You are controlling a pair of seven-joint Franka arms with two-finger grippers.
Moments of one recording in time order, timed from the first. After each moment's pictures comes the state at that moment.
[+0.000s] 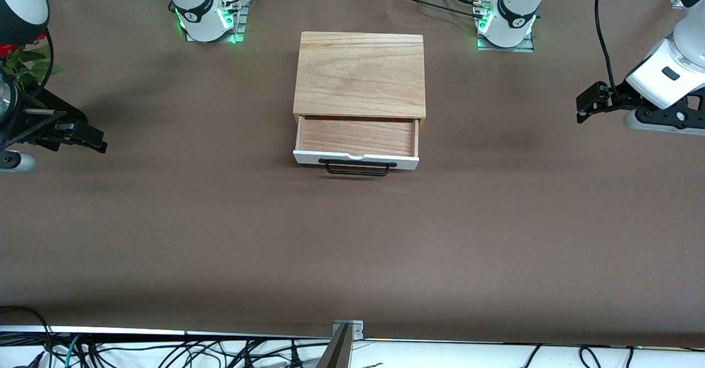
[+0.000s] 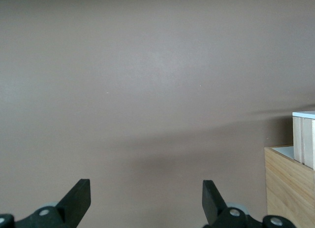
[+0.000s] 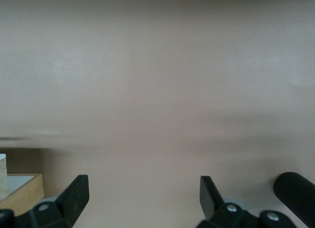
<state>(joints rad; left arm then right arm) 0.02 0.00 -0.09 -1.66 0.04 1.67 0.02 -0.05 0.22 0.08 -1.41 -0.02 1.64 0.06</state>
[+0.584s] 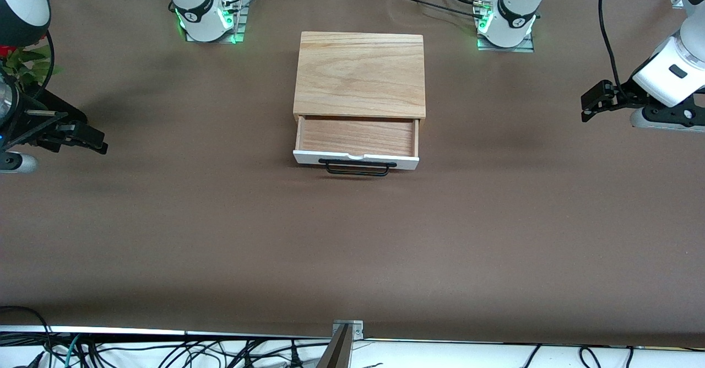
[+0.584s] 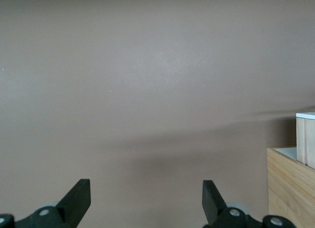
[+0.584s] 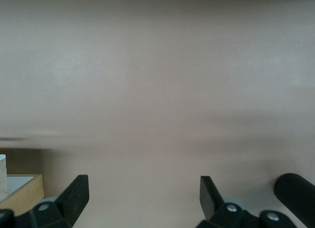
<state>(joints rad) 0.03 -0.01 -0.09 -1.66 0.04 1.66 0.02 -0.05 0.22 0.08 -1.41 -0.02 1.64 0.06</state>
